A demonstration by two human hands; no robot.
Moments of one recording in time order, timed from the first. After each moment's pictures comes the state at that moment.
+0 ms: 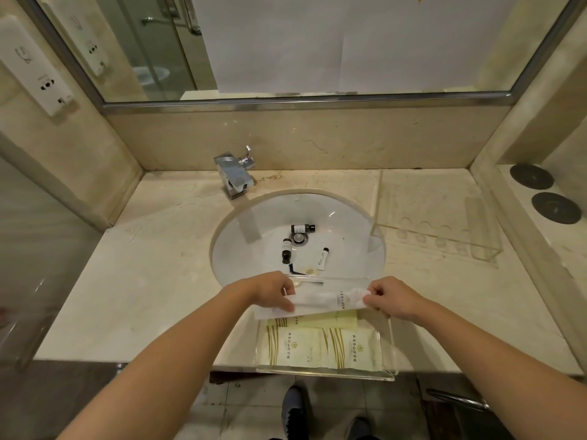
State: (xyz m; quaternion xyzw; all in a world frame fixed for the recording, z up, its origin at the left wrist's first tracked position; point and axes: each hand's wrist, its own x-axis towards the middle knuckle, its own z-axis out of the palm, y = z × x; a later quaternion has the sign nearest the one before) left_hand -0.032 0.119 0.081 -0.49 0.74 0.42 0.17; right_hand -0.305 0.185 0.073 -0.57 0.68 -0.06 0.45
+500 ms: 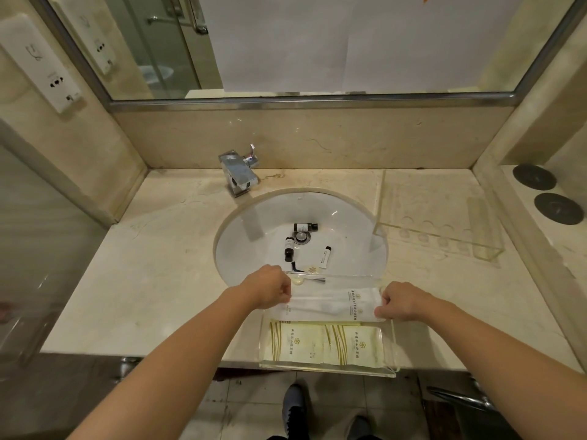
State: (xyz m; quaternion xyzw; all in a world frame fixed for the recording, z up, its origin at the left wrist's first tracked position) left_hand -0.022 0.131 0.078 -0.50 0.81 0.27 0.11; right_hand -0.313 0.184 0.073 -0.60 0.69 0.16 0.37
